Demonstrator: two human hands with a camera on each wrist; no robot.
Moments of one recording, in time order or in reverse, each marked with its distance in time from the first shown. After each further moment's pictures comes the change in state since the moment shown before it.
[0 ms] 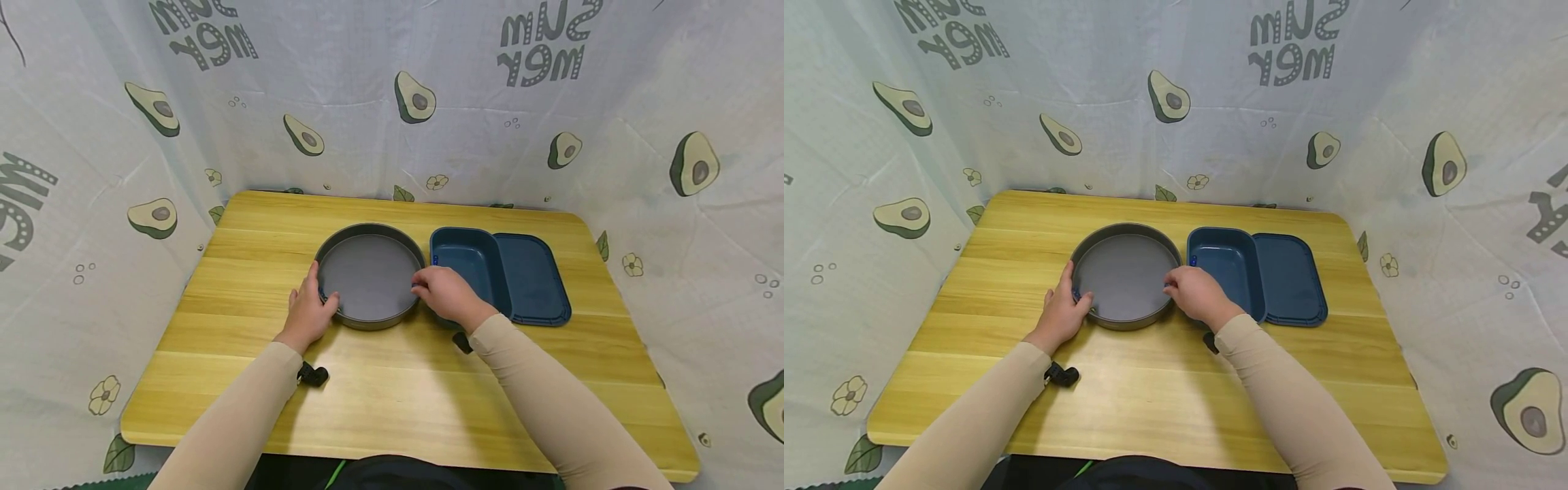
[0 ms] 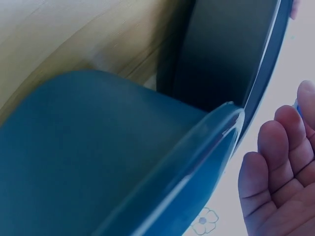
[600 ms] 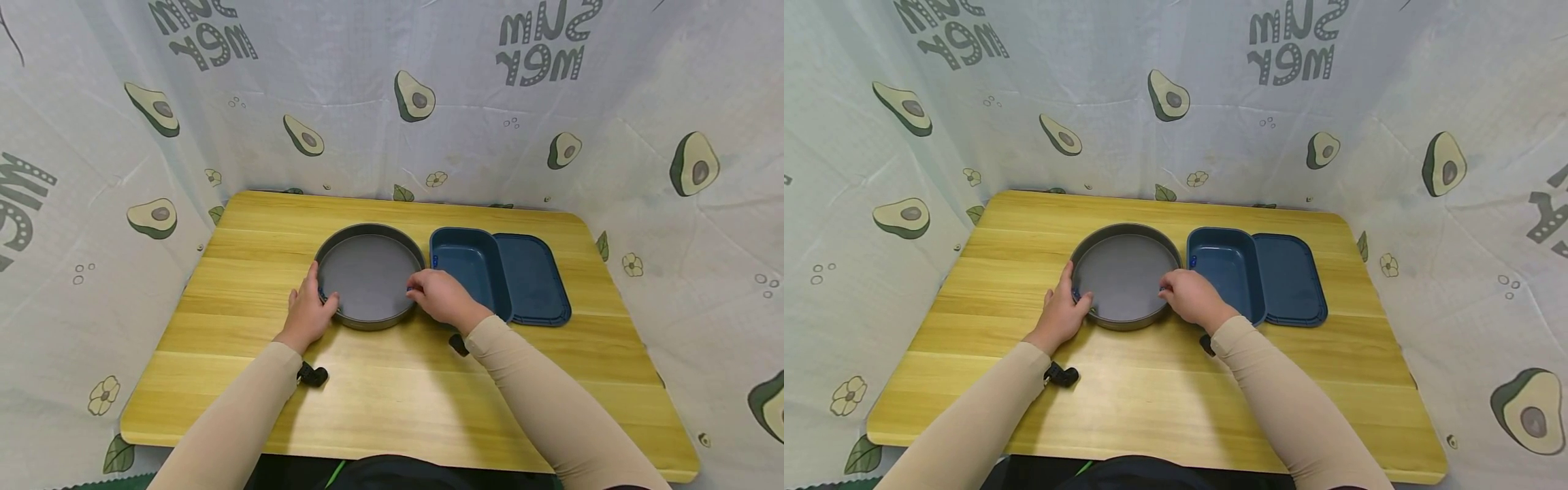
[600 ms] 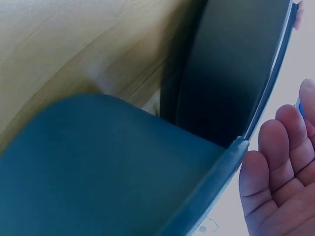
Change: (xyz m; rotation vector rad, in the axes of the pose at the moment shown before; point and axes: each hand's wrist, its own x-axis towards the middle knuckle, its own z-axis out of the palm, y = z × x) left_hand 0.000 -0.001 0.001 0.004 -0.003 0.004; right_hand 0.001 -0.006 0.006 0.022 -0.035 0.005
